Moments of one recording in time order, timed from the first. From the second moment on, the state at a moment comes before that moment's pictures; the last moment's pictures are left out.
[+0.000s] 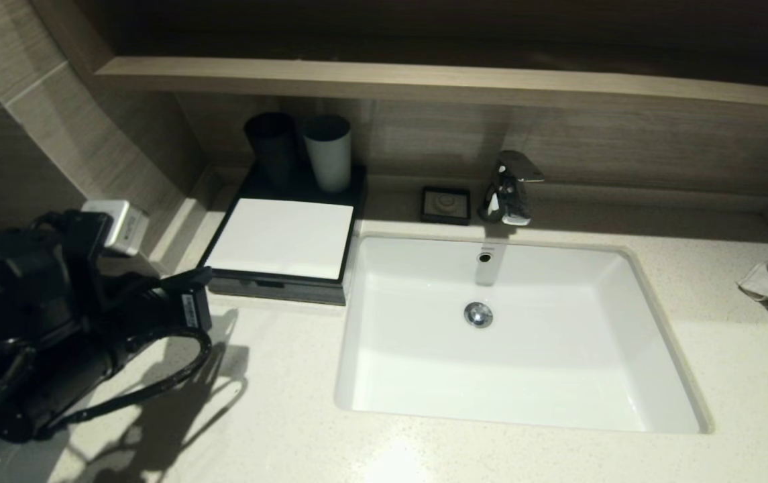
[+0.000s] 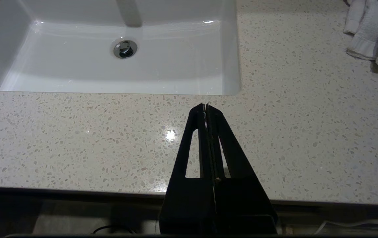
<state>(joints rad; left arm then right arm) -0.36 1.39 -0.50 -0.75 0.20 -0.05 0.00 0.00 0.00 0.00 -0.01 0.04</state>
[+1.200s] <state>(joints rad) -0.14 0.87 -0.15 -0.63 0.11 -0.05 0.00 0.00 0.00 0.00 -0.01 0.04</state>
